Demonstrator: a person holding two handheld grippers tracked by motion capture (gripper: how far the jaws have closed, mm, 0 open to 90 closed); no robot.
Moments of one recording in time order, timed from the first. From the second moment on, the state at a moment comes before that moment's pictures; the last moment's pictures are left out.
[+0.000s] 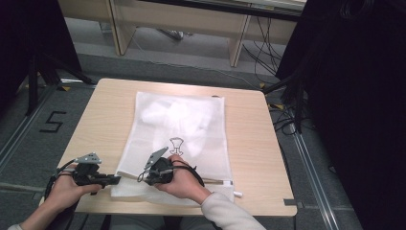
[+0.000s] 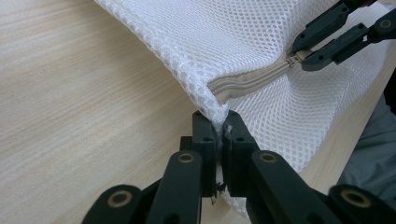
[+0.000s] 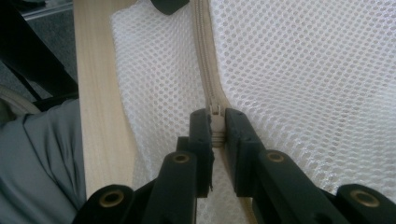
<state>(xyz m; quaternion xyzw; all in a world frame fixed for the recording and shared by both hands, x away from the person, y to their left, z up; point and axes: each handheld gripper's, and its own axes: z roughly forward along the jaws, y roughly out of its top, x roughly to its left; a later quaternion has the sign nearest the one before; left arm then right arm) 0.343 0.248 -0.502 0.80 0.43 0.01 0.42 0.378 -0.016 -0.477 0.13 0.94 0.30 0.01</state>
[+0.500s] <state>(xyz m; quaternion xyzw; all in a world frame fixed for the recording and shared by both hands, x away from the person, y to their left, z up) 0.342 0.249 -0.500 0.80 0.43 0.02 0.41 0.378 -0.025 -0.476 0.13 0.94 0.30 0.01</state>
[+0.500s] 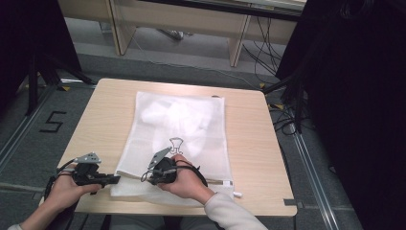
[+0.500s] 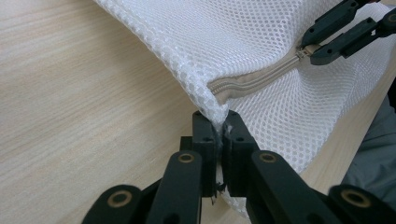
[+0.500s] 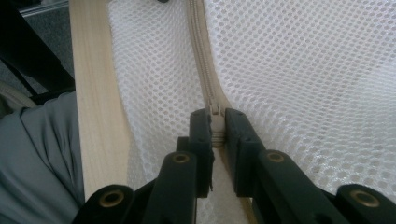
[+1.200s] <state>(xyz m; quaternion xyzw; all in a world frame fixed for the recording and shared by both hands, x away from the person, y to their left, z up) 0.343 0.250 -0.501 0.80 0.43 0.01 0.41 0.377 -0.034 -0.474 0.14 0.95 0.30 0.02</state>
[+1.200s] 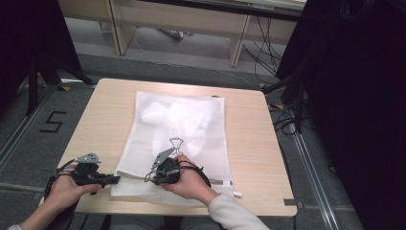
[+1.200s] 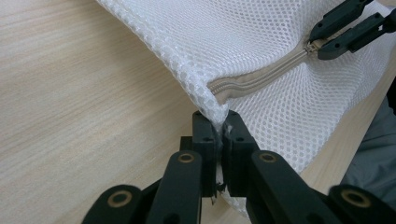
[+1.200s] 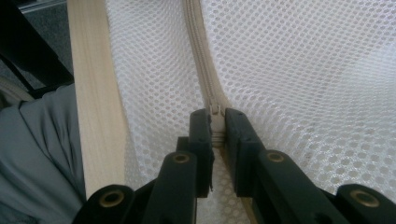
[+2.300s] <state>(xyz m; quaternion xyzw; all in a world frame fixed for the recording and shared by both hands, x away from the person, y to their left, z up) 0.343 0.250 -0.501 0.80 0.43 0.01 0.41 0.378 -0.046 -0.472 0.14 0.95 0.29 0.02</state>
